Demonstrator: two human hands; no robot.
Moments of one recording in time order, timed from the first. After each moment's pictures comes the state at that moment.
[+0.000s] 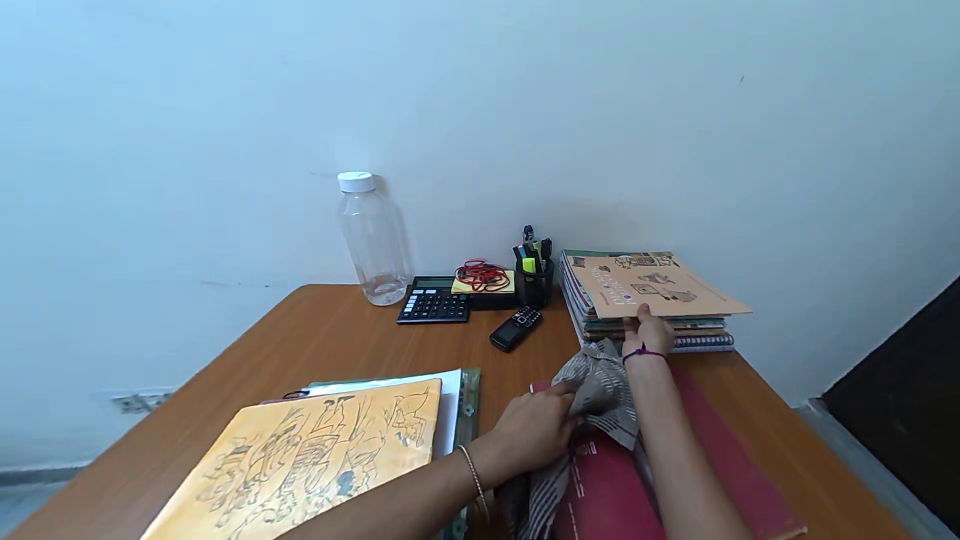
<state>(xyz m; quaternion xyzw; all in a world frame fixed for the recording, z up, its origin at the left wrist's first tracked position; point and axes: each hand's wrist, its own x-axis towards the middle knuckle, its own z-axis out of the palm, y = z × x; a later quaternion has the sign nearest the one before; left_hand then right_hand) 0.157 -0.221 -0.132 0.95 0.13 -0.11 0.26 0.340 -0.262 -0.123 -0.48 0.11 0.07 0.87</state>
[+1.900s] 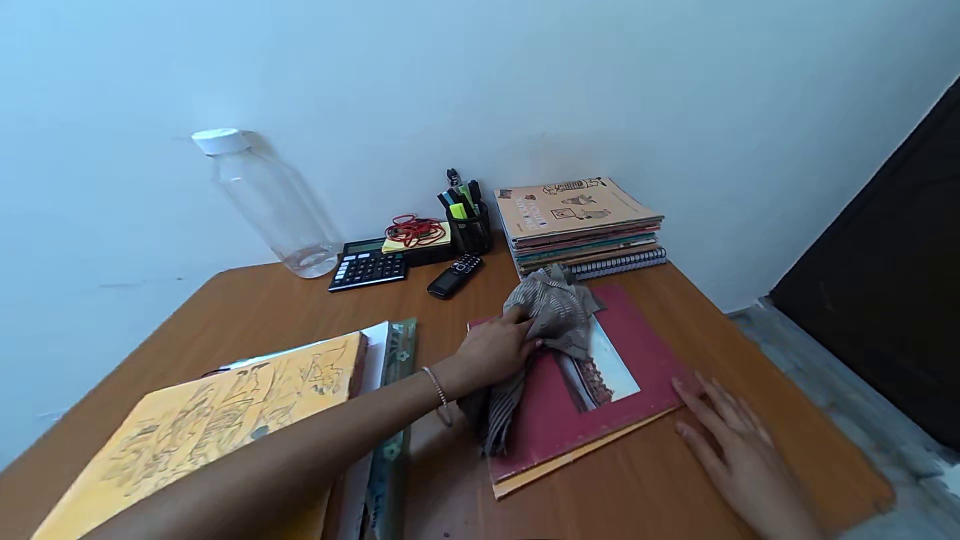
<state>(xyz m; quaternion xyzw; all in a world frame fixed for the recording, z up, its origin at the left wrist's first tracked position) 0.198 -0.248 -0.151 0.98 0.14 -0.11 0.13 0.294 -0.576 -0.245 -0.89 -0.38 -0.07 0.26</state>
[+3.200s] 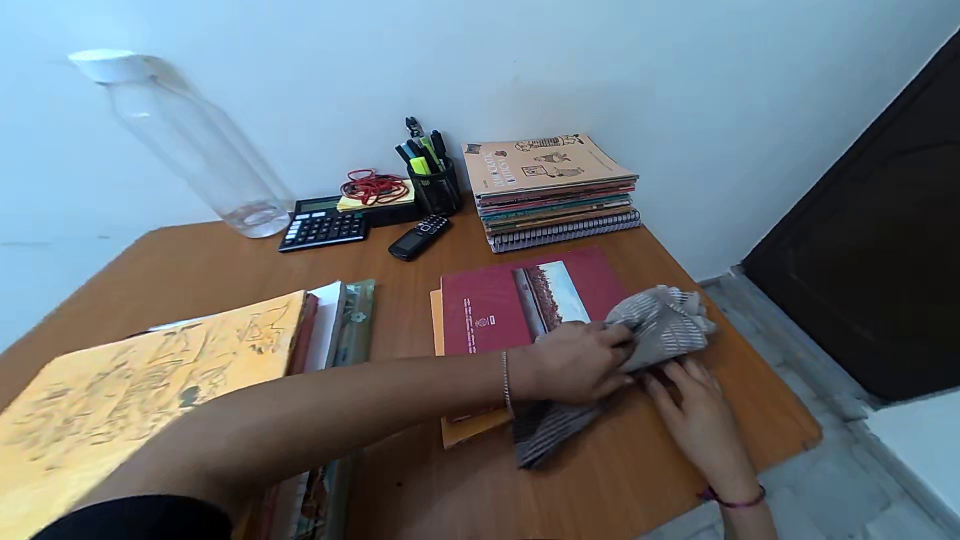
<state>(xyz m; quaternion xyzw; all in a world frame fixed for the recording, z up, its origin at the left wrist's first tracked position) 0.236 -0.361 -0.171 0.96 -0.25 -0.03 0.15 0.287 -0.571 -0.242 -0.87 -0.34 -0.12 0.33</state>
